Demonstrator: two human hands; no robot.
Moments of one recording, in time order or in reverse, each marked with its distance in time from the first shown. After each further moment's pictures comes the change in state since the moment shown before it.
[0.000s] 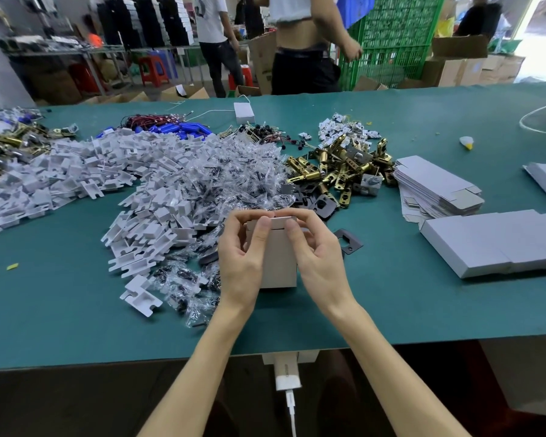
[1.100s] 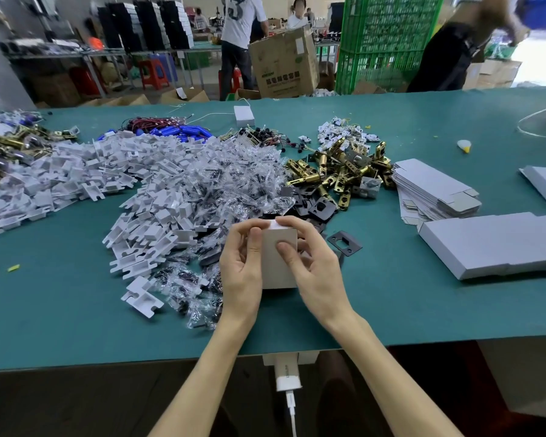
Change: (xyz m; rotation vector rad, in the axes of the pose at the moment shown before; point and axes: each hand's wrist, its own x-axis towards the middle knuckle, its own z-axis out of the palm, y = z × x) left_hand -0.012 -0.015 -0.003 -0.027 0.026 -0.003; right_hand -0.010 0.022 -0.002 -0.087 -0.063 -0.074
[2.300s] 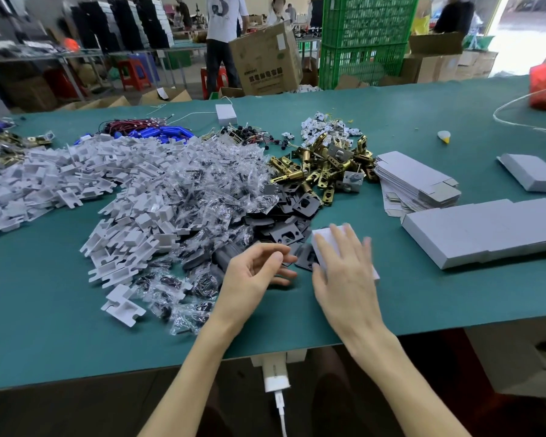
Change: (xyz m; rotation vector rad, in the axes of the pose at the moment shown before) left_hand -0.004 -0.011 0.003 0.072 -0.378 -0.345; right_hand -0.025 -0.005 -0.048 -0.959 0.022 0.103
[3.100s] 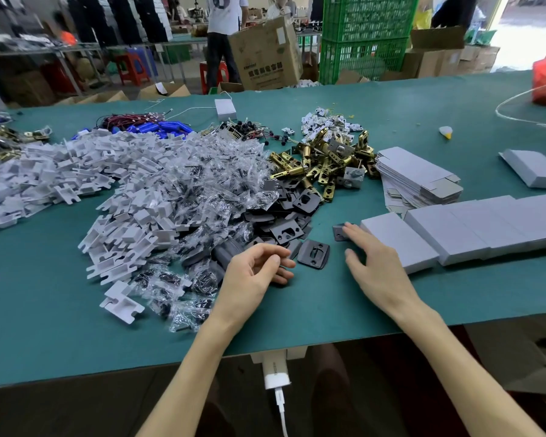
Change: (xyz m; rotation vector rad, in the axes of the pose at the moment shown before) left_hand 0.000 -0.006 -0.002 0.068 -0.009 -0.001; right_hand 0.020 0.063 -0.014 0.323 -0.149 0.123
